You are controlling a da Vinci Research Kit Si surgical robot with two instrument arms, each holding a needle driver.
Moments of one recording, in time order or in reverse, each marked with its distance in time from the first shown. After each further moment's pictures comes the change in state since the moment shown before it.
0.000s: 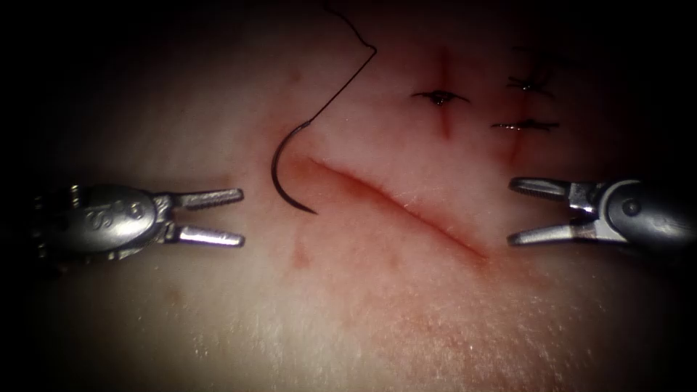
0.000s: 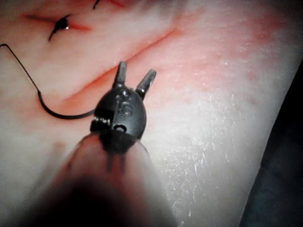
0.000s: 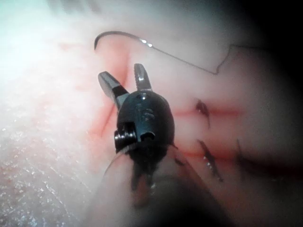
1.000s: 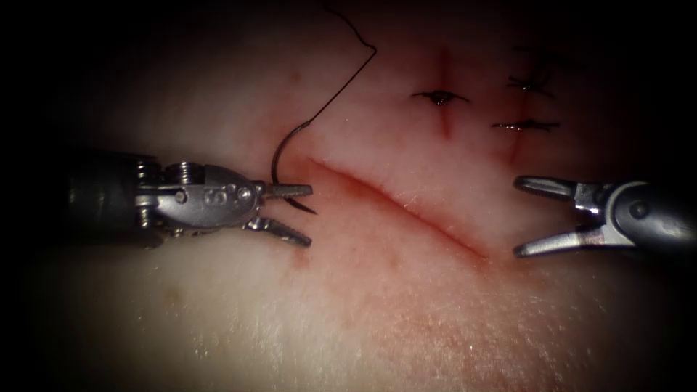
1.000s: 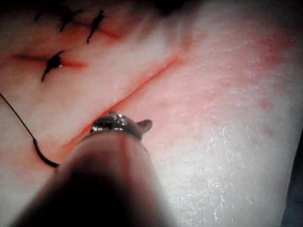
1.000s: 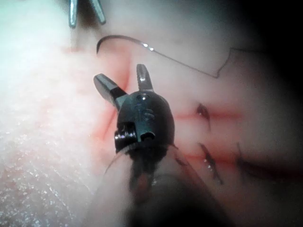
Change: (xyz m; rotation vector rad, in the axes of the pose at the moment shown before) right arm 0.001 0.000 0.000 0.006 -0.008 -0.002; left arm -0.005 -0.003 0.008 -0.071 -0.483 0.020
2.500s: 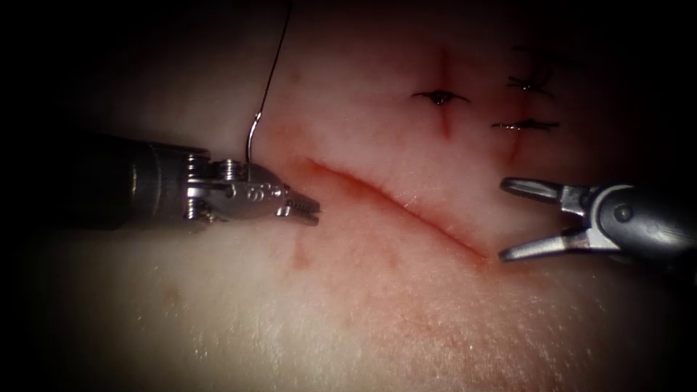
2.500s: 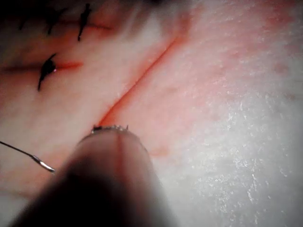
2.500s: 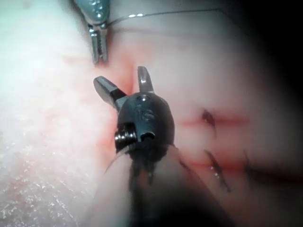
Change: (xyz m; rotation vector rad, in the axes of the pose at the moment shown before) right arm 0.000 0.000 0.002 -0.018 -0.002 0.078; left arm -0.002 -0.002 0.004 0.046 -0.084 0.198
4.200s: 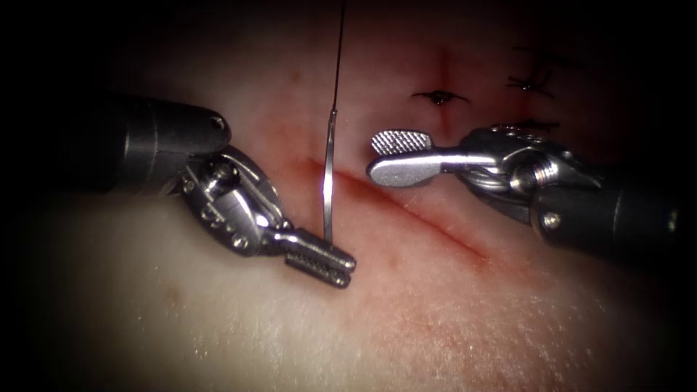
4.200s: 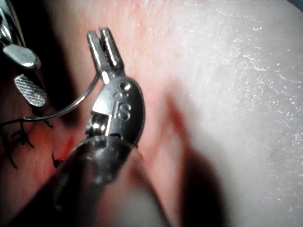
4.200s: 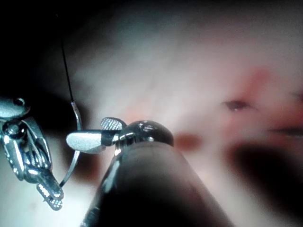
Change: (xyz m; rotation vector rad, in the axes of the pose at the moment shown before) right arm 0.001 0.000 0.012 0.263 0.260 1.044; left arm 0.009 0.004 -0.006 0.001 1.007 0.723
